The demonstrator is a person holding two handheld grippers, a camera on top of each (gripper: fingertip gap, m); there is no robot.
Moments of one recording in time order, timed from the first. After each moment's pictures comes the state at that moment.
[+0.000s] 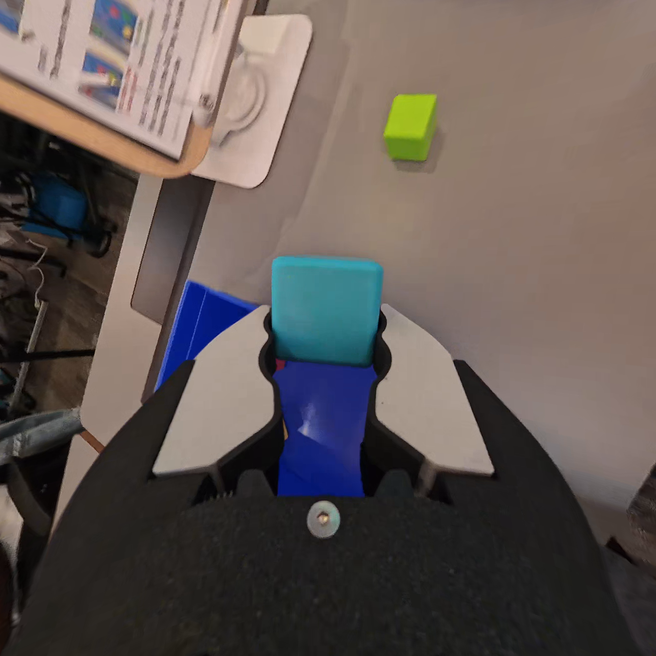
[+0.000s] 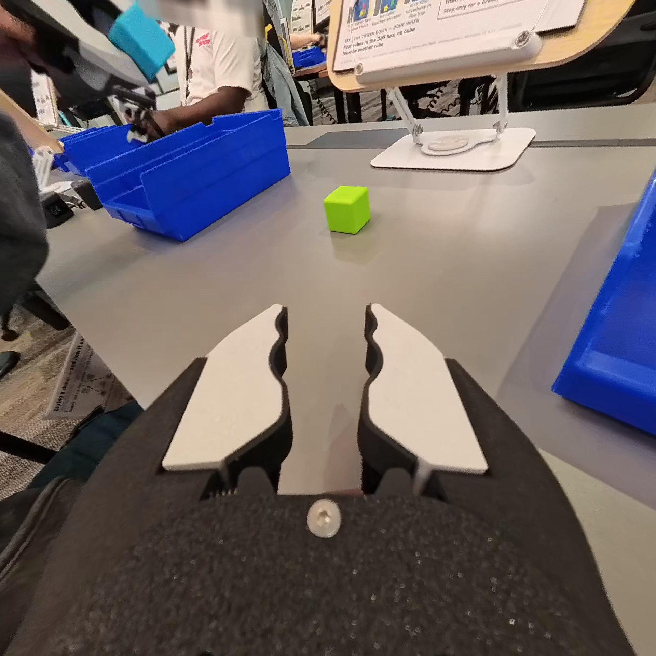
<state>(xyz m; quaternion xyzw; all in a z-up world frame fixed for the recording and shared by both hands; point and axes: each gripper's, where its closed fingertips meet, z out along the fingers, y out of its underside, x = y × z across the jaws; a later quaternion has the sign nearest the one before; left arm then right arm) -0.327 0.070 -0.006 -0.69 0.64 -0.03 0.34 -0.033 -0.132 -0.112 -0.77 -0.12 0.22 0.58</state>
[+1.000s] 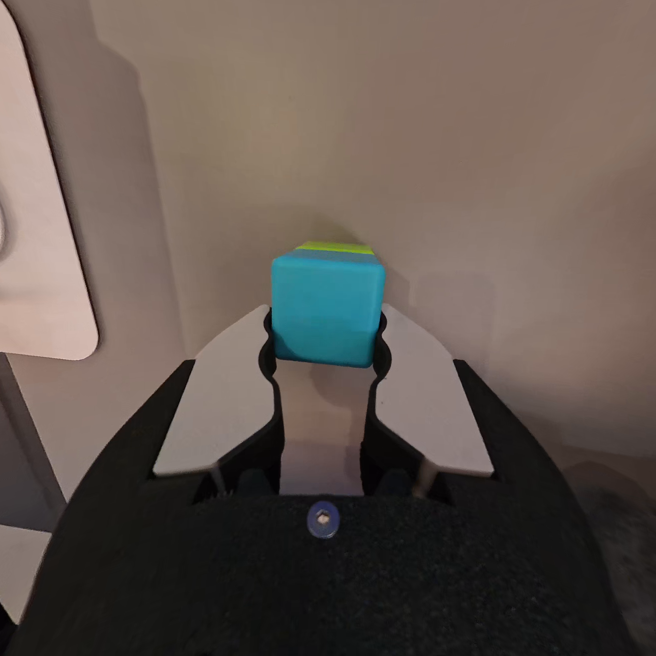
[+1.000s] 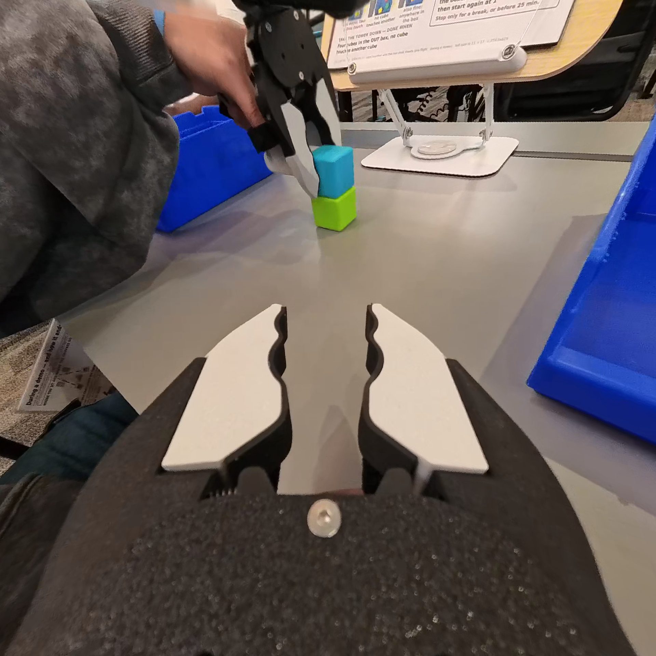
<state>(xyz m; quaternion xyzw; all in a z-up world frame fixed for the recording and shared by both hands) -0.141 0.086 -0.148 -0.66 0.74 -0.04 0.10 -0.027 -0.134 -0.113 -0.78 -0.13 0.20 0.58</state>
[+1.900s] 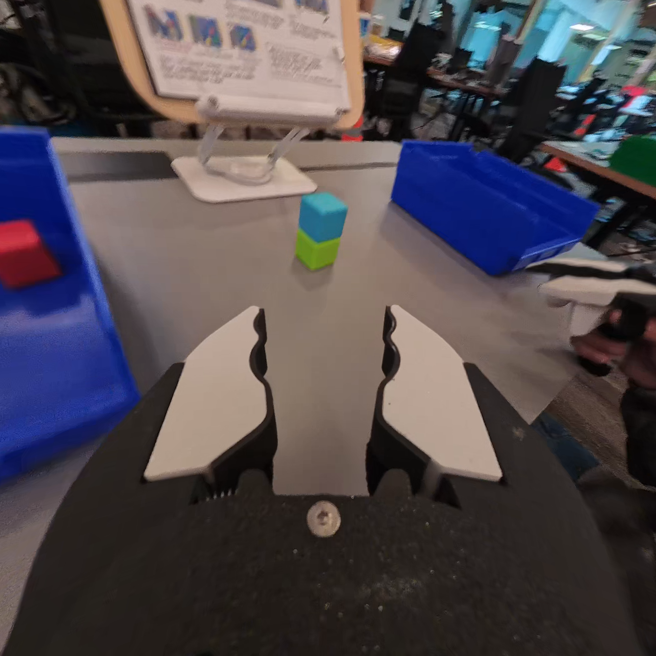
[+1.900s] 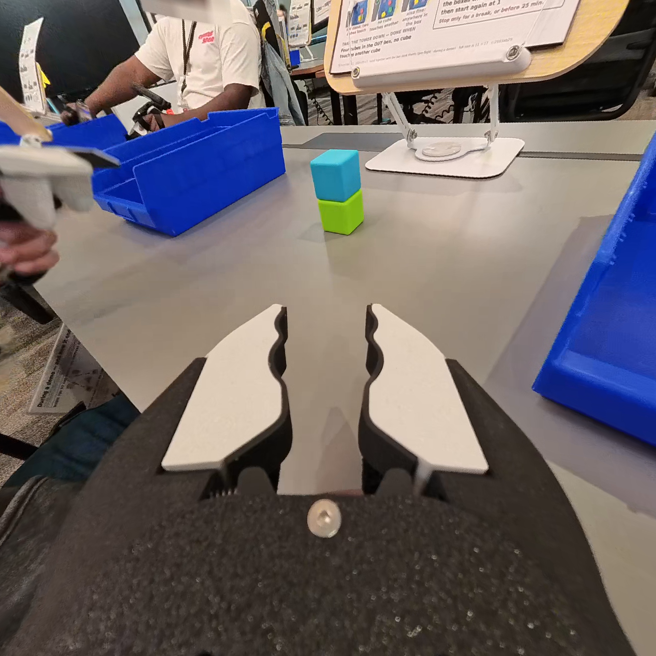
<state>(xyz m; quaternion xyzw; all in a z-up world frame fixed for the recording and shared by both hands) -0.280 -0.063 -0.063 -0.75 0.26 -0.30 0.53 -0.028 -0.133 -0.111 -0.77 -0.13 0.21 0.58</state>
